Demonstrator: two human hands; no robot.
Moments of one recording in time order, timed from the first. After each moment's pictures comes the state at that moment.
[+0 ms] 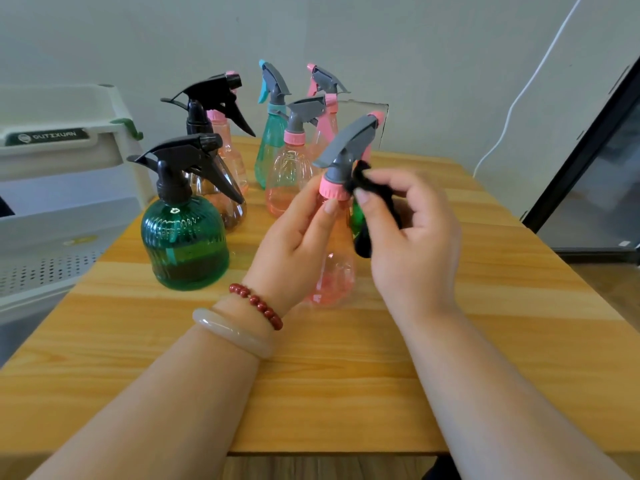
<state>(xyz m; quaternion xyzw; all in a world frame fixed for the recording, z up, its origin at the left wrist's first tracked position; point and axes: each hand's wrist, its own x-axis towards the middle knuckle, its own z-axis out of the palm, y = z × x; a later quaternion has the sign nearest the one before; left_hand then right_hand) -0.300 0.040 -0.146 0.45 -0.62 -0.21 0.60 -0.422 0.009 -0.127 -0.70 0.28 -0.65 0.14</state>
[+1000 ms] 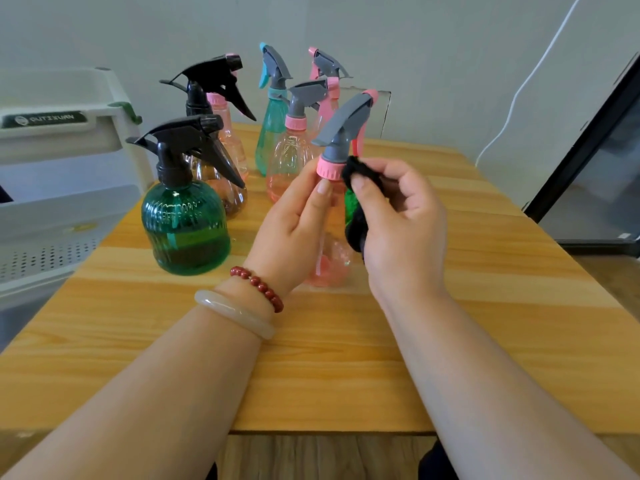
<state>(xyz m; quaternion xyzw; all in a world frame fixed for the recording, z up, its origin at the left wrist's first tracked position) -0.296 0.035 -0.151 0.47 -0.61 -0.20 0.61 -0.408 0.012 -0.132 -0.62 0.34 -0.63 0.34</state>
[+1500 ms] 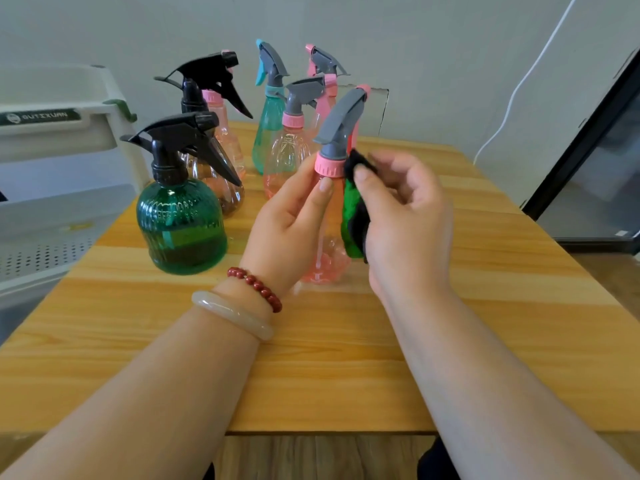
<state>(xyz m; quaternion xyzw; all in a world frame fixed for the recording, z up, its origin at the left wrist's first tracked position) -0.299 0.037 -0.151 0.48 -0.58 -0.21 0.63 -0.408 0.012 -0.125 -0.57 0.35 -0.64 0.36</state>
